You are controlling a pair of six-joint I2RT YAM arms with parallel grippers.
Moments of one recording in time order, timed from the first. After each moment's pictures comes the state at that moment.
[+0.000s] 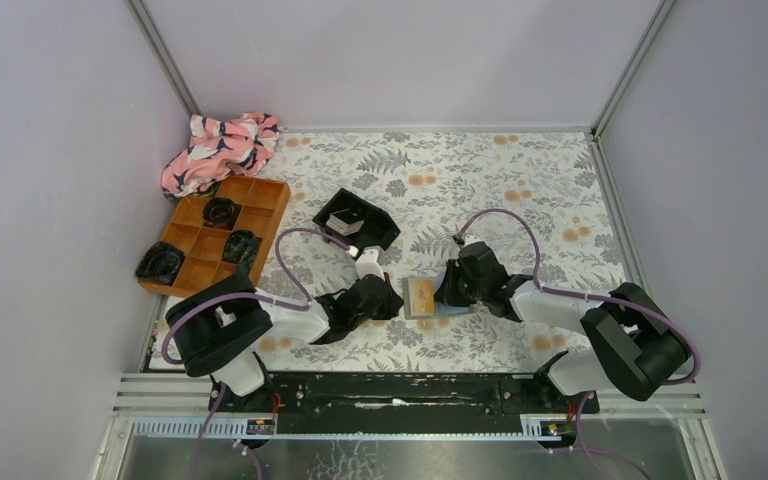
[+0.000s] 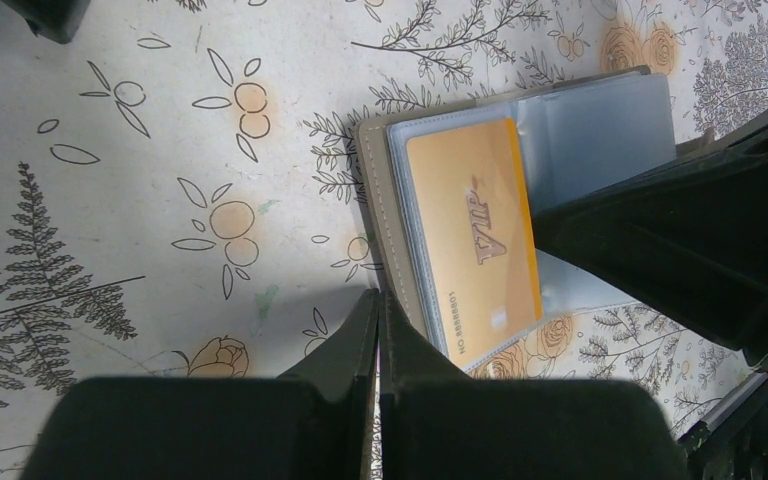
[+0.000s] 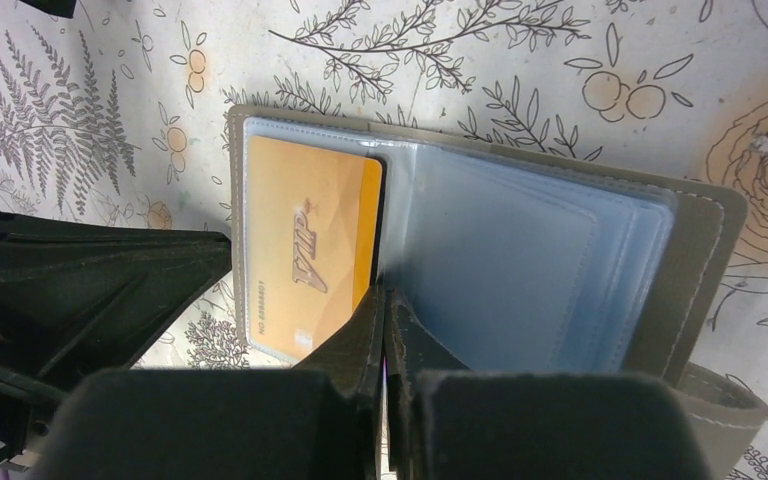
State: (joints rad) left arm -0.99 1.59 0.48 0.45 -0.24 -0.91; right arm 0.64 1.39 0.48 0.08 -0.13 0.65
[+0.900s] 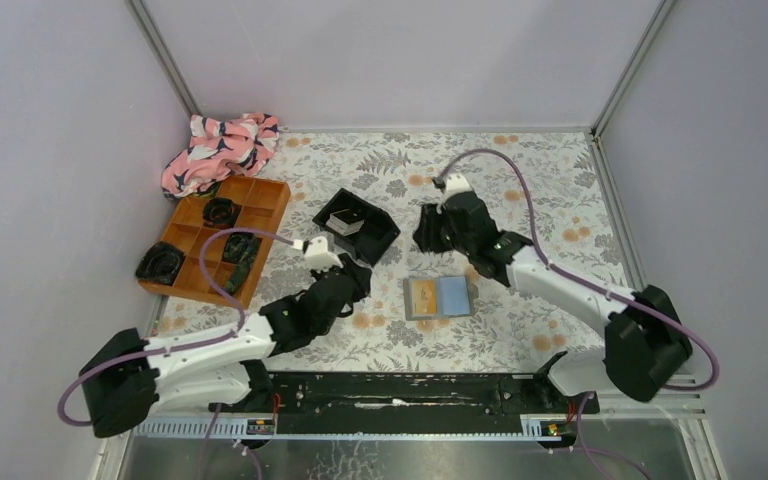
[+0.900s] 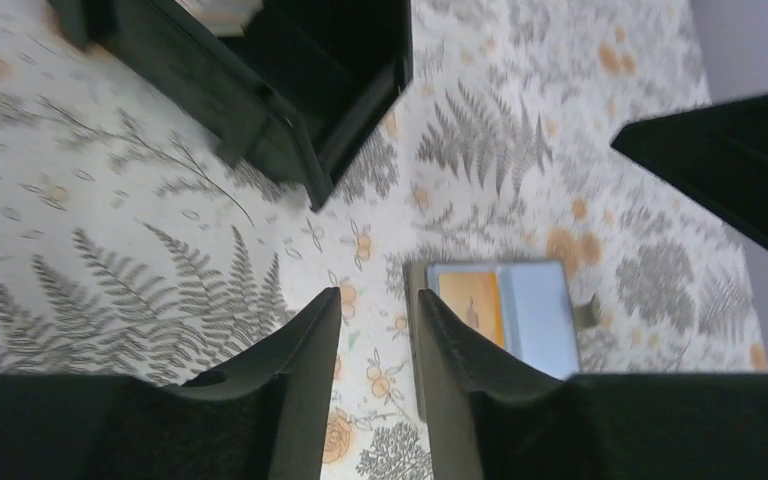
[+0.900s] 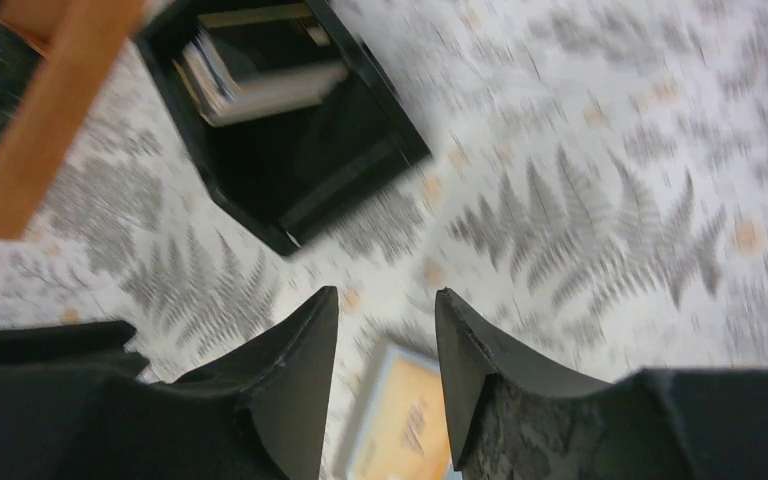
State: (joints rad) left arm -1.01 1.08 0.46 0.09 -0.61 -0.91; right arm 0.67 1.34 0.85 -0.09 0.06 0.41
